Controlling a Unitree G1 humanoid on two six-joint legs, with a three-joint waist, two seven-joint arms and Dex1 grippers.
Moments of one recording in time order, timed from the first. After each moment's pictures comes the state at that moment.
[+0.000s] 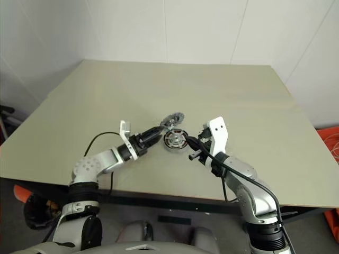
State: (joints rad) left arm -0.41 0.05 0.36 0.22 -1.00 1.11 -0.43; right arm -0.07 -0.31 0.02 -0.45 0.41 0.70 0.44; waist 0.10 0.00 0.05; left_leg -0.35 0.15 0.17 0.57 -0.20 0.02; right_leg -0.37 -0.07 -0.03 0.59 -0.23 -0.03
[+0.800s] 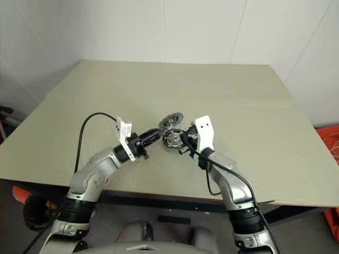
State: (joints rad) left arm -0.22 0.18 -0.06 -0.04 -0.47 0.31 -0.74; right arm -0.20 -0.20 0.13 -0.18 0.25 0.55 0.36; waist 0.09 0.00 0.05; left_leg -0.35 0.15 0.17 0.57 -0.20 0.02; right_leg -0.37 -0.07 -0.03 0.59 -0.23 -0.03
